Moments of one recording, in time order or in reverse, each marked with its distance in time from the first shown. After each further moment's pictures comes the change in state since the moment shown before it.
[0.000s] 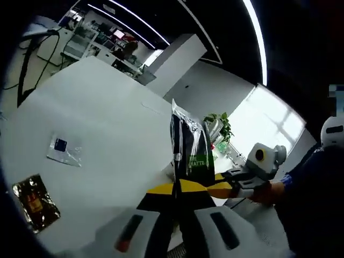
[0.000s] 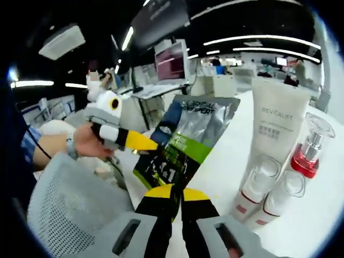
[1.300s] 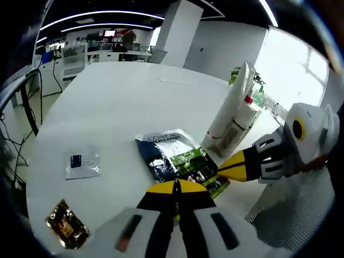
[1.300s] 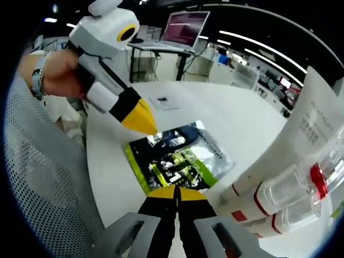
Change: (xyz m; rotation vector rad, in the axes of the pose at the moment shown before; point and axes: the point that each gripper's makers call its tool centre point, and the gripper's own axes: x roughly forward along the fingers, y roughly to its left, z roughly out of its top) left arm 0.023 0.047 -0.039 0.414 0.290 0.323; right arm 0.048 -0.013 -0.042 -0.232 0.258 -0.117
